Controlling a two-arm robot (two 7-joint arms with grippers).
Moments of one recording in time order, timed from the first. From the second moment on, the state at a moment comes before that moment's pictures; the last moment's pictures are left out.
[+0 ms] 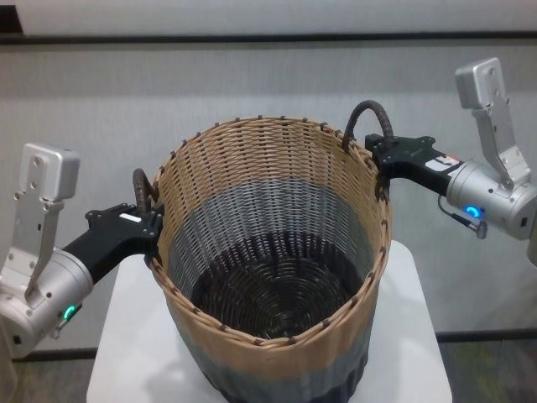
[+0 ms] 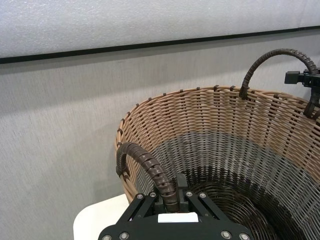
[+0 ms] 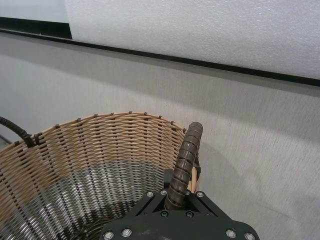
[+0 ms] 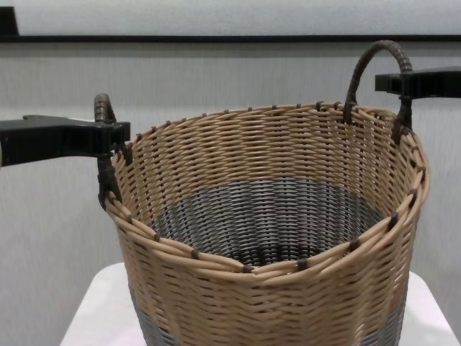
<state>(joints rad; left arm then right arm) -0.08 0.37 0.19 -1.77 -0.34 0.28 -0.21 0.53 0.45 -0.37 -1.34 0.48 0.28 0.37</state>
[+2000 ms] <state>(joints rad) -0.06 0.37 0.13 -2.05 -0.25 0.37 -0.15 0.39 0.54 -0.32 -1.67 0.56 0.26 0.37</state>
